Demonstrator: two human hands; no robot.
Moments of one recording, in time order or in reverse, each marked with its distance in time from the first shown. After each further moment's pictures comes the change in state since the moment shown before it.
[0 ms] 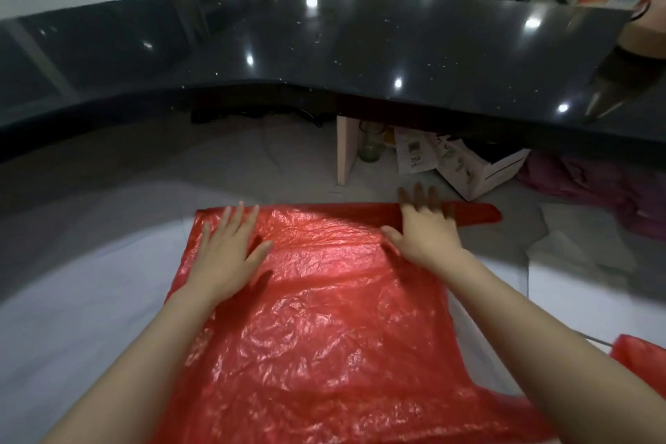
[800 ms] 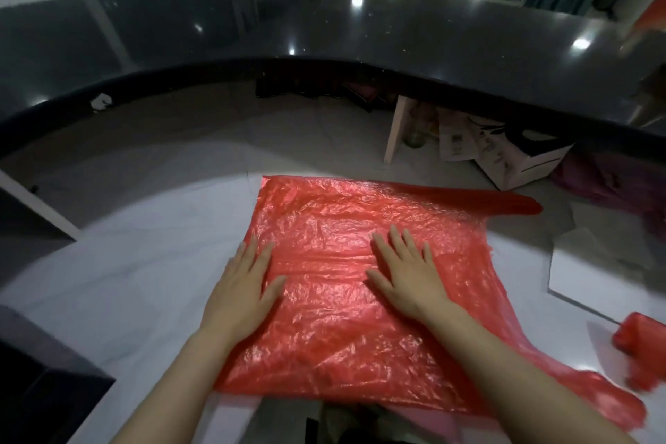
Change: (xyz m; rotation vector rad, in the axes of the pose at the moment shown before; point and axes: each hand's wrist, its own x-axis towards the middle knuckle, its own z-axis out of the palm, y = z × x) left_hand -0.156 -0.030 0.025 -0.134 -0.030 -0.114; right_hand -0.122 -0.065 0.051 0.038 -0.102 -0.334
